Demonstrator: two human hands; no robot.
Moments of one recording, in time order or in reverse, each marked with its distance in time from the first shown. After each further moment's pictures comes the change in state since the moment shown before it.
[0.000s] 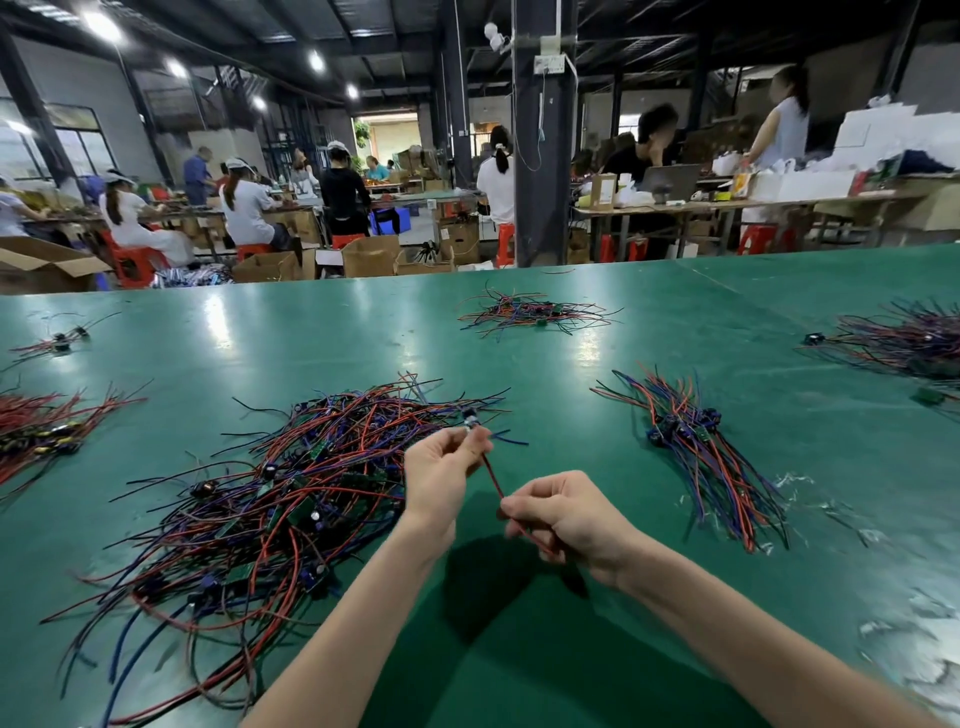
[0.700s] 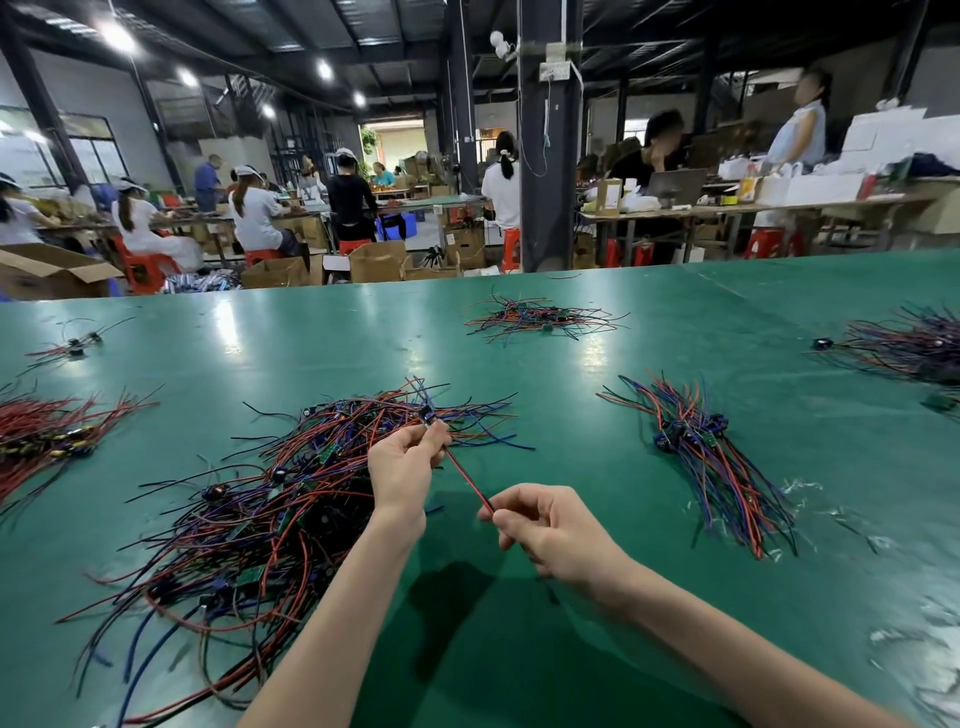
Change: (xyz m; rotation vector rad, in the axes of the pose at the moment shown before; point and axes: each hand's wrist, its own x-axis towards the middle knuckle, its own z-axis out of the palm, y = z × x) left_hand 0.025 0.005 -0.031 0.070 0.184 0.031; right_hand -0.015 -0.001 0.020 -0.217 -0.040 -0.237
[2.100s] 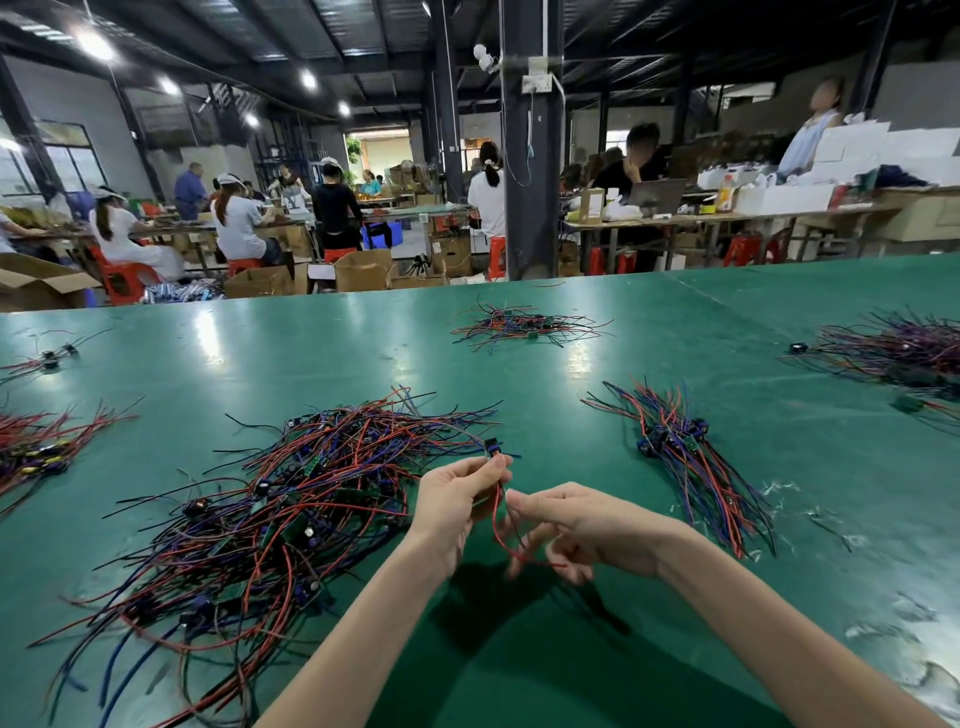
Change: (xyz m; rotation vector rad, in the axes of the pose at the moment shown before) left_hand -0.046 0.002 0.030 -0.133 -0.346 -0.331; right_hand 0.011 -0.004 -0.054 -0.034 -0.414 0.285
